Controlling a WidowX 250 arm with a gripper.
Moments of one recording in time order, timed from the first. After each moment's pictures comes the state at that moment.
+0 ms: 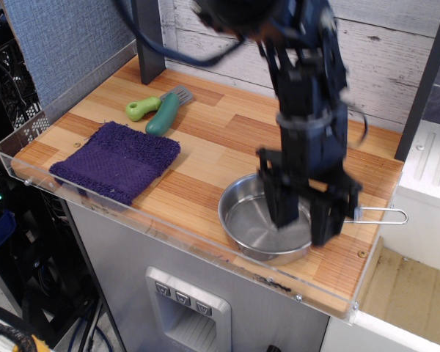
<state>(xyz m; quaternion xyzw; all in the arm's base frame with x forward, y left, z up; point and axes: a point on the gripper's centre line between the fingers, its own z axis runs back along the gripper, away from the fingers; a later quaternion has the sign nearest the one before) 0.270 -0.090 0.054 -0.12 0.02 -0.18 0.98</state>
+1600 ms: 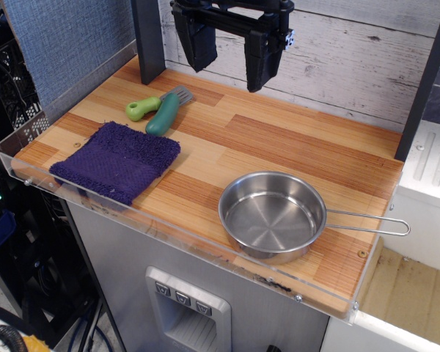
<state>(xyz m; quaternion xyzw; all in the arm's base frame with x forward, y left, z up) 0.294 -0.008 0.164 -0.01 -0.08 -0.08 0.99</state>
